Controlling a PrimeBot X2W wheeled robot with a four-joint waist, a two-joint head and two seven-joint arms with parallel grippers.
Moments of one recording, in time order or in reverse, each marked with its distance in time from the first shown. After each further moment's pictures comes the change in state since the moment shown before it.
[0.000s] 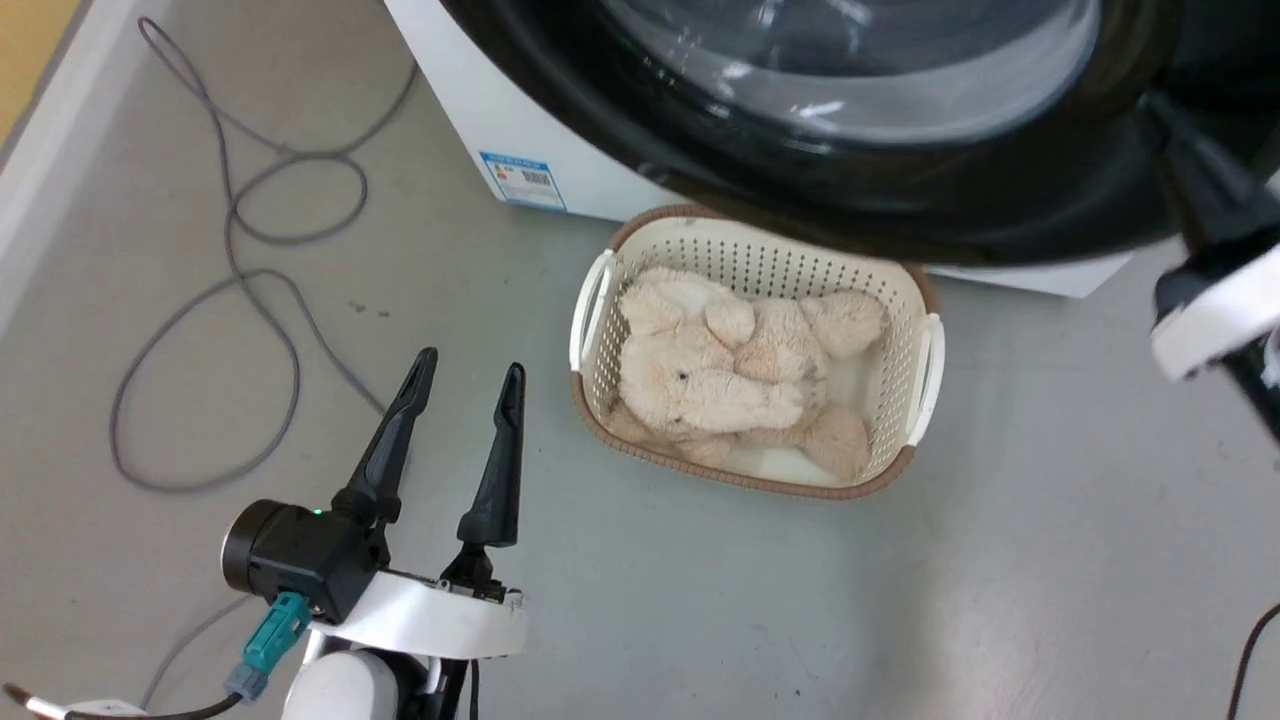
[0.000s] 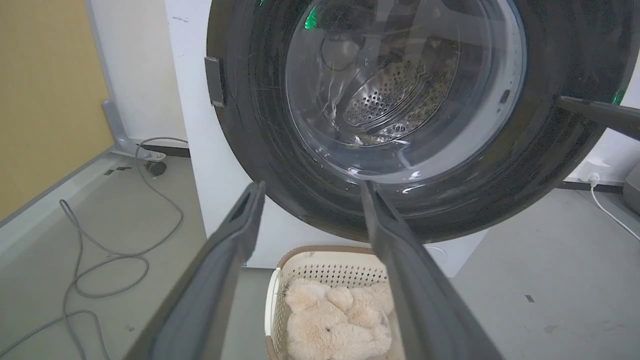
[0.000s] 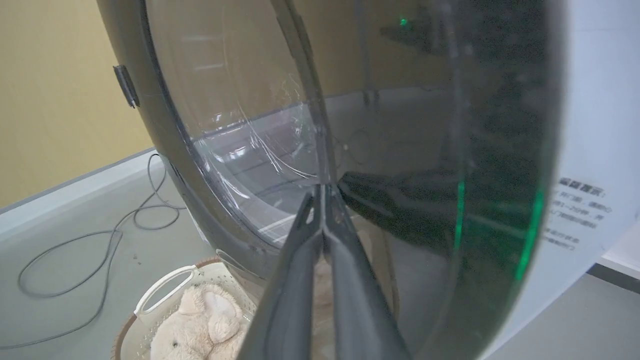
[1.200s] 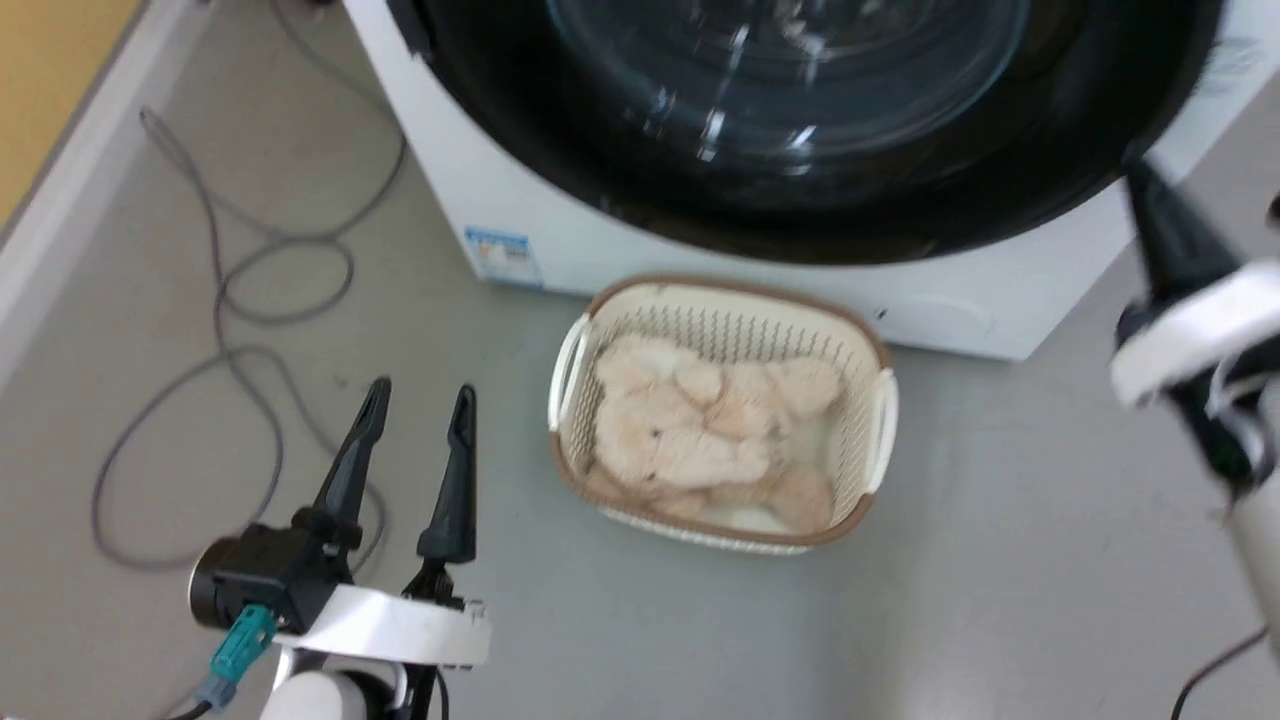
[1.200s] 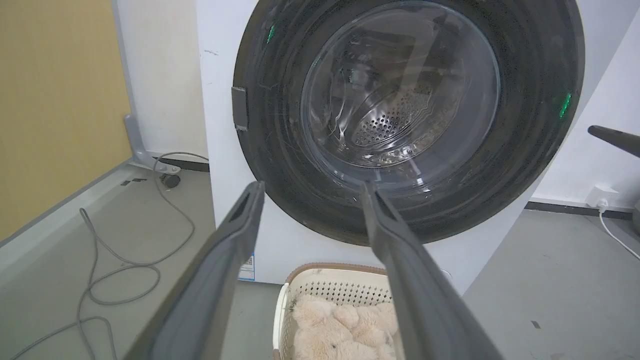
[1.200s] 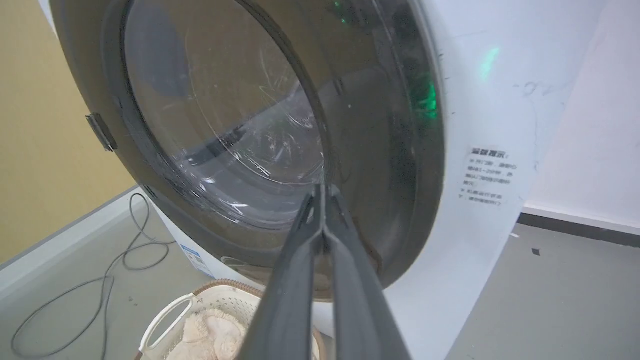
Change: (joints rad) left arm 0.021 -0.002 0.066 0.041 -0.013 0.000 0.000; right arm -0.059 0.086 0.009 0.289 0.073 -0.001 -0.113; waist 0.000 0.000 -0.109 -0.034
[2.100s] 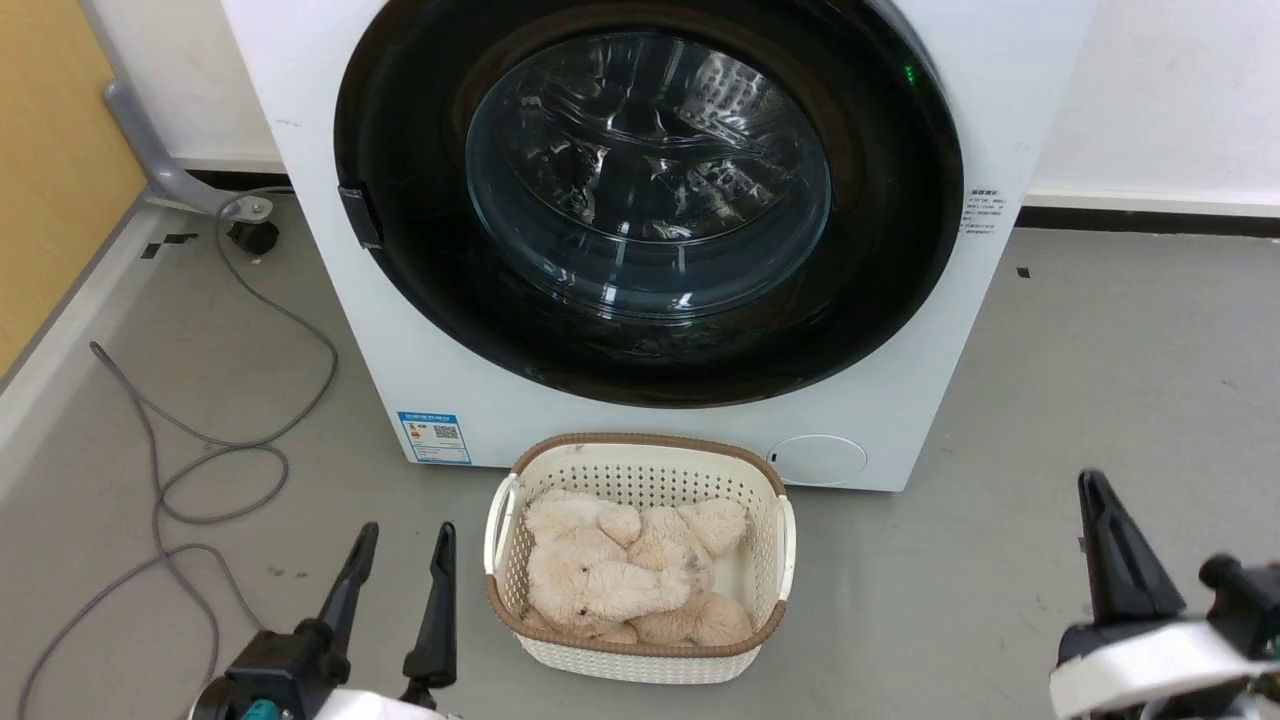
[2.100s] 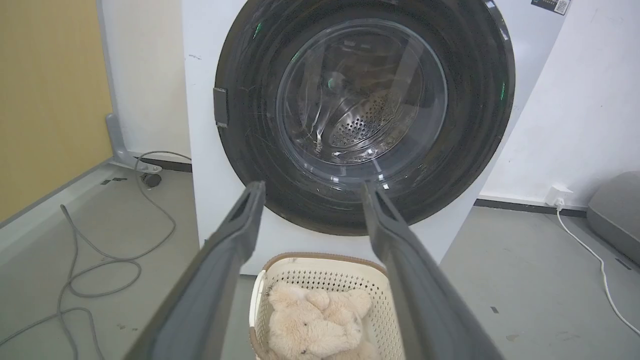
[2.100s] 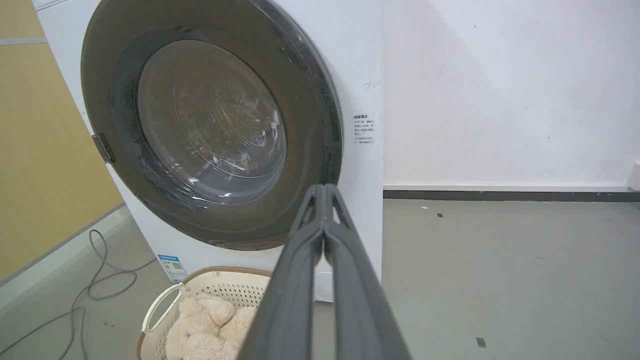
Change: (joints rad) left arm 0.164 -0.002 0.044 0.098 -0.004 0.004 0.000; right arm 0.688 0.246 -0.300 -0.444 -0.251 0.000 -0.023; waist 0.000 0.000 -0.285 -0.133
